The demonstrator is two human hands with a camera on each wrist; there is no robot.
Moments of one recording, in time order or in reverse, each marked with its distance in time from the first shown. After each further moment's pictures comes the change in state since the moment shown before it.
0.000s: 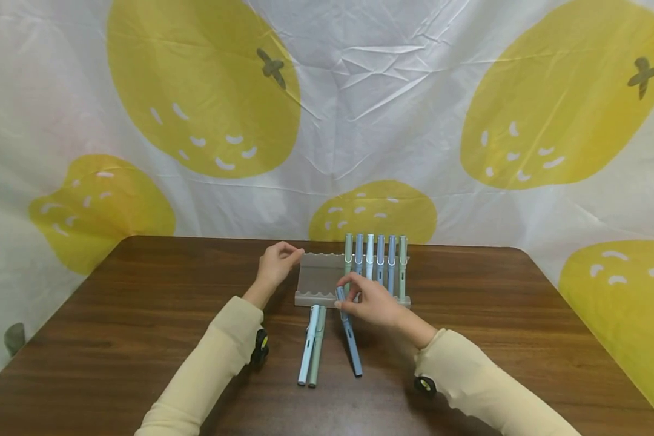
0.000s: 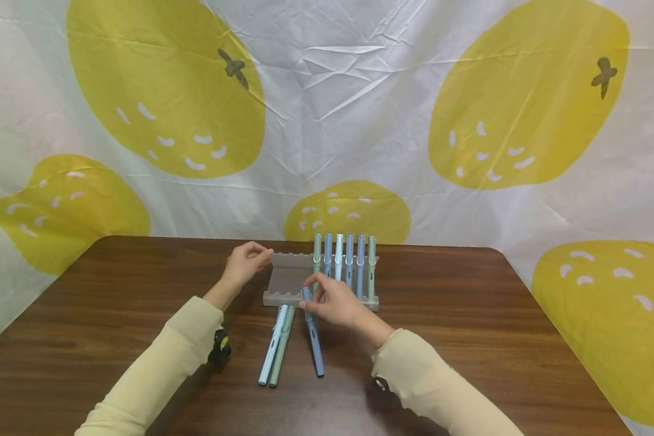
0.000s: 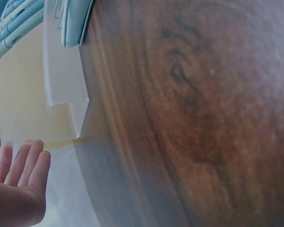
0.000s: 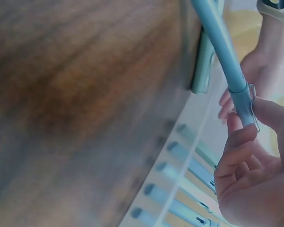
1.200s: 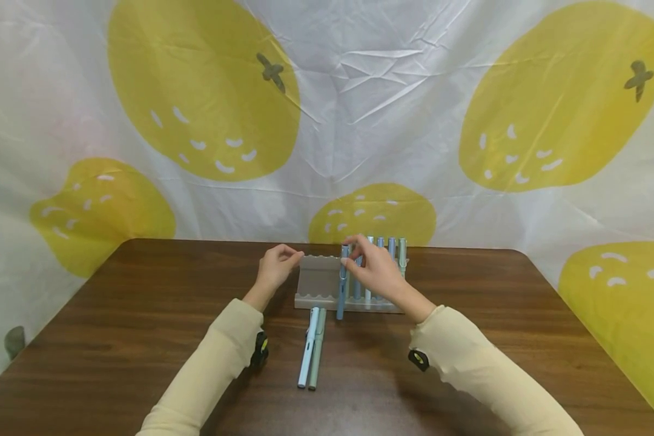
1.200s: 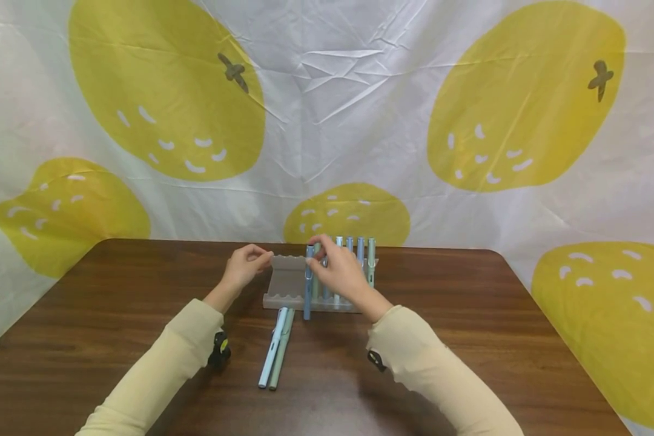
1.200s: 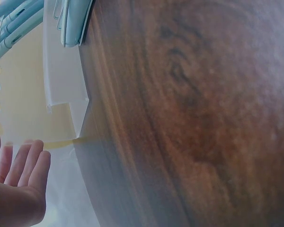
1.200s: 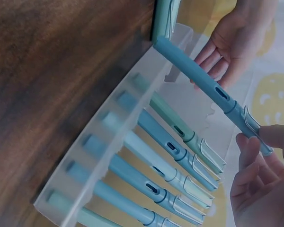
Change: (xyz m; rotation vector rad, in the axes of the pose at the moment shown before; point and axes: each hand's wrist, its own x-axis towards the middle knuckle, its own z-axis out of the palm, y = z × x) left_hand 0.000 0.000 0.000 0.004 0.009 0.010; right_hand 0.030 -0.012 -0.034 -0.145 0.295 -0.115
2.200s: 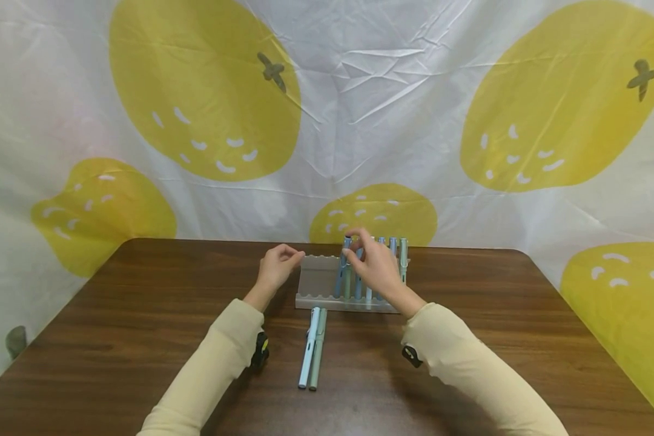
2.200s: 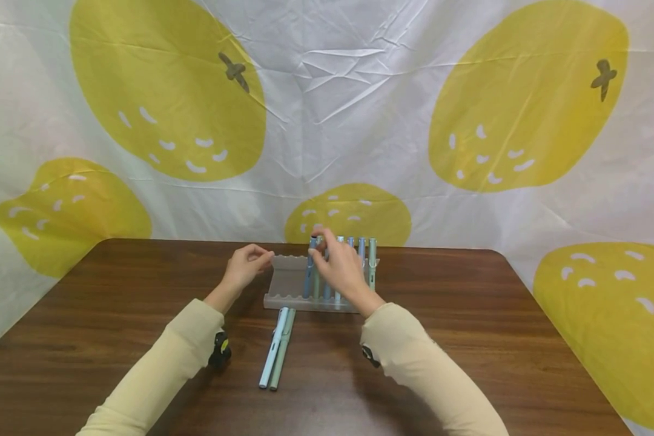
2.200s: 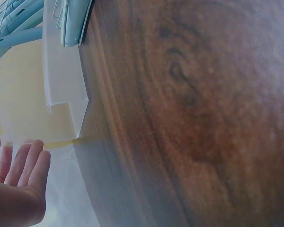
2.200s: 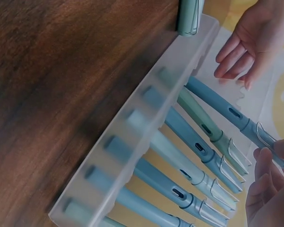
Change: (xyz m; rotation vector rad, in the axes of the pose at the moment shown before) left_hand 0.001 -0.002 0.001 -0.012 0.011 0.015; right_hand 0.007 0.010 0.013 -0.100 0.186 -0.008
